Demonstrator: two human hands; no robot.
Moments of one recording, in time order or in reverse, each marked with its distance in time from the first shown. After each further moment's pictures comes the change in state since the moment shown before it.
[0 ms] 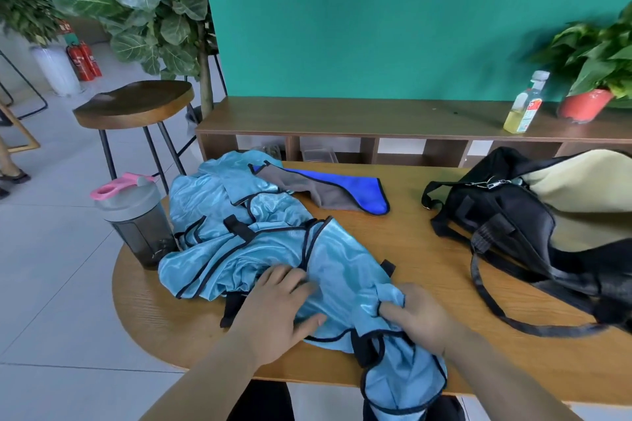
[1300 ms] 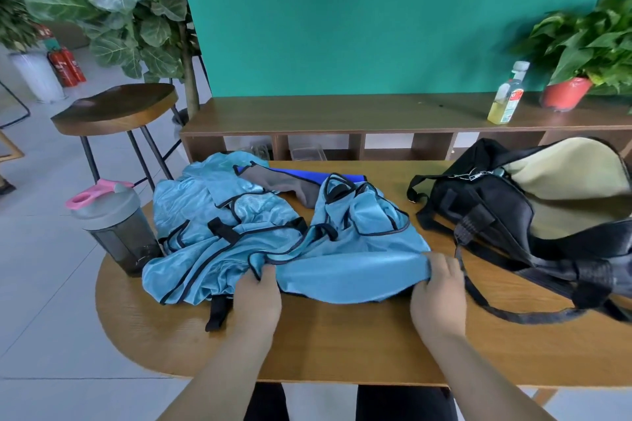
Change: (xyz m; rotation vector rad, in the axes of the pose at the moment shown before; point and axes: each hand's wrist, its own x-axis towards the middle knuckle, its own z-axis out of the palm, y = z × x) left_hand 0.040 0.042 -0.032 -1.143 0.326 -1.268; right_hand 0.019 0.054 -0.002 -0.206 0.909 0.094
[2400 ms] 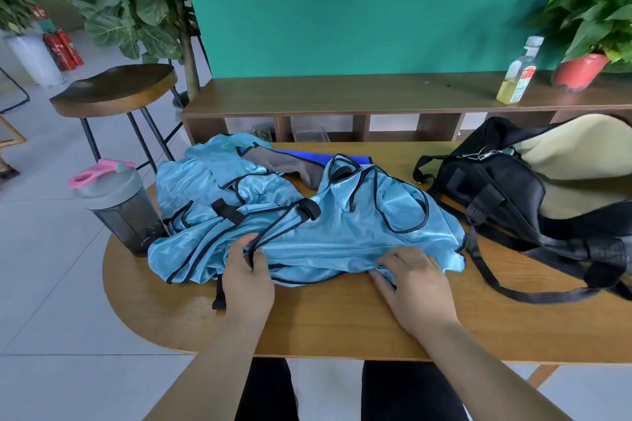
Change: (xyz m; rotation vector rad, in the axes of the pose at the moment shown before) left_hand 0.018 -0.030 -0.020 0.065 0.046 0.323; right_hand -0.019 0.001 0.014 -0.323 -0.080 -0.642
